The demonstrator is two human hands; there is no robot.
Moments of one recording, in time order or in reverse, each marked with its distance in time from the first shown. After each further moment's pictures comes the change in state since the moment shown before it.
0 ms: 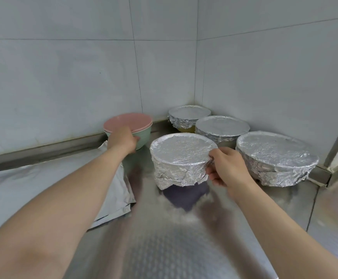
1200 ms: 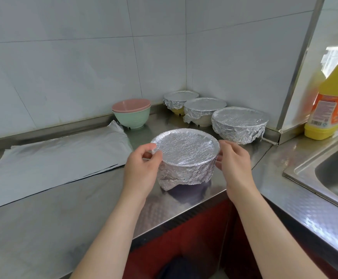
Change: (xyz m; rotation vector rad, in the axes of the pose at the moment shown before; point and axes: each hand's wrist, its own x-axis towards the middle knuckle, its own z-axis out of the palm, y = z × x) left_hand -0.305 0.044 -0.032 -0.875 0.038 -0.008; right_hand -0.136 0.034 -0.071 0.145 0.160 -0.150
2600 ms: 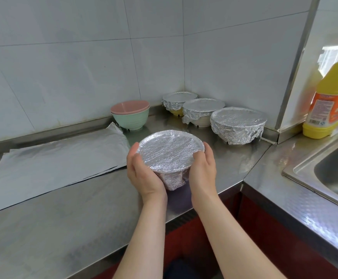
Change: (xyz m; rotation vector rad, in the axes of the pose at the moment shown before) left_hand -0.002 -0.011 0.040 -0.619 0.496 -0.036; right_hand -0.040 0.005 0.057 0.127 -0.035 0.080
